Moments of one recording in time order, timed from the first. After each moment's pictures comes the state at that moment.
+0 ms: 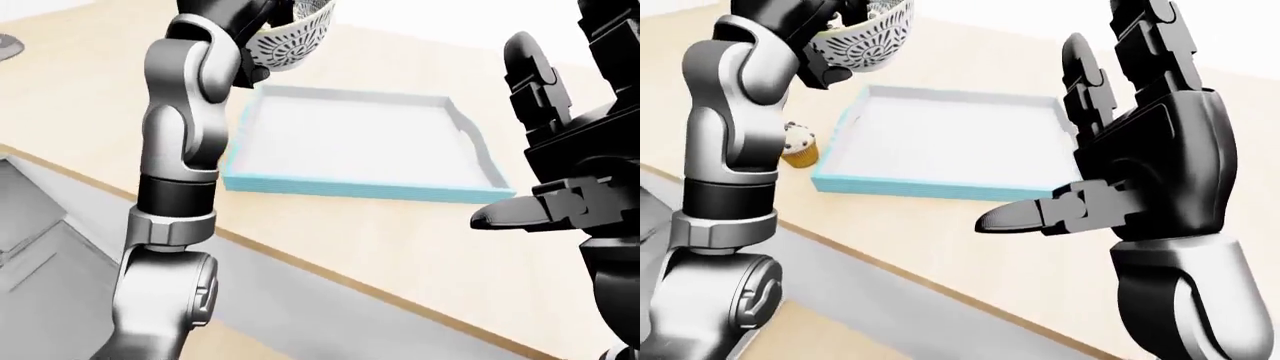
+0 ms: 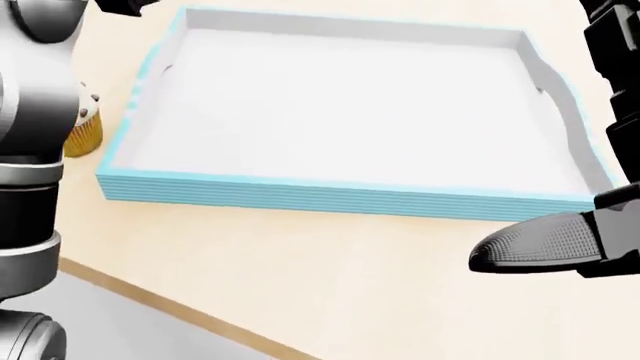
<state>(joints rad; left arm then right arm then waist) -1.17 0.30 0.01 0.27 1.15 0.02 -0.41 -0.44 -0.57 -0.39 -1.01 1.16 0.81 -0.59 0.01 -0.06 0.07</state>
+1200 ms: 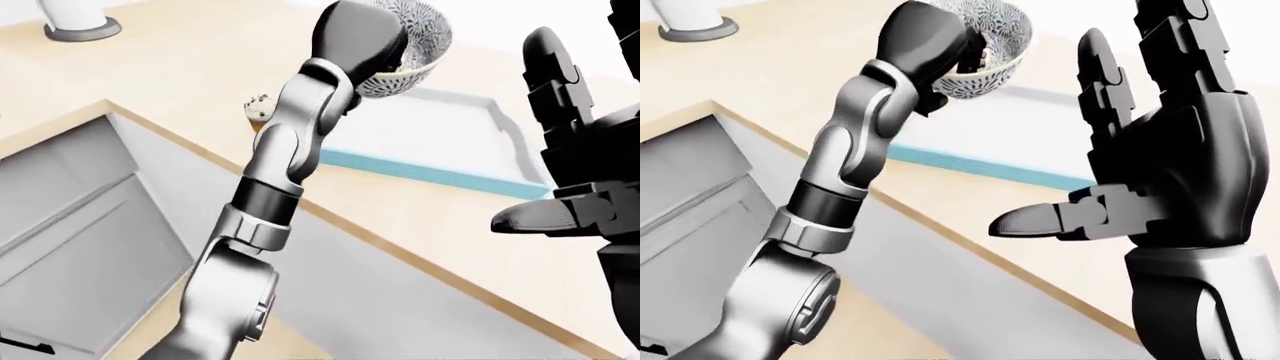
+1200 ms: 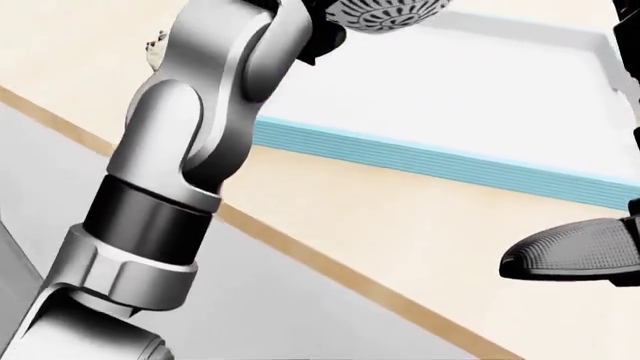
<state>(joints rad) -1.23 0.02 -0.12 0.50 1.27 -0.11 -0.18 -0.40 -0.60 -0.43 -1.02 1.21 0.76 -0.61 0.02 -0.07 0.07</state>
